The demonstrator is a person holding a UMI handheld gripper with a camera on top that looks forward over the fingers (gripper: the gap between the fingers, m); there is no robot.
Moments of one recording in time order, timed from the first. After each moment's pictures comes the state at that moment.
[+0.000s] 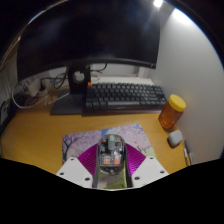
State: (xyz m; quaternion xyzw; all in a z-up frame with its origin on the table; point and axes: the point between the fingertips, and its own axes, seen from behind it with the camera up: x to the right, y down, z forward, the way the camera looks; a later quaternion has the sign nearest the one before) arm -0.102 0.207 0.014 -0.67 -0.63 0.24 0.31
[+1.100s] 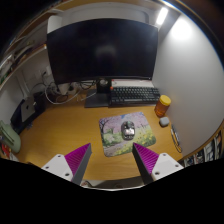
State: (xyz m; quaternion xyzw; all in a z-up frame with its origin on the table) arm 0.069 0.113 0.166 -0.68 -0.65 0.24 0.25
